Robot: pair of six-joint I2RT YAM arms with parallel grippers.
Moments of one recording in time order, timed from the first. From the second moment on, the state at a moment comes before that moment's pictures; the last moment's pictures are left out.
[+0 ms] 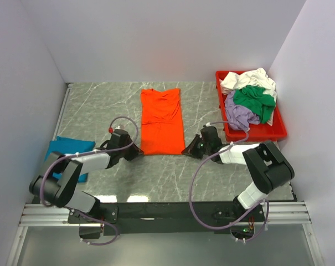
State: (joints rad) left arm -0.43 1.48 0.52 0.18 0.08 -1.03; right arm 0.45 1.61 0.59 0.24 -0.26 0.96
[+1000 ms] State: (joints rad) left arm -0.92 0.64 0.25 -0.28 -0.09 -1.25; right arm 0.59 0.65 0.14 -0.13 -0.25 1.01
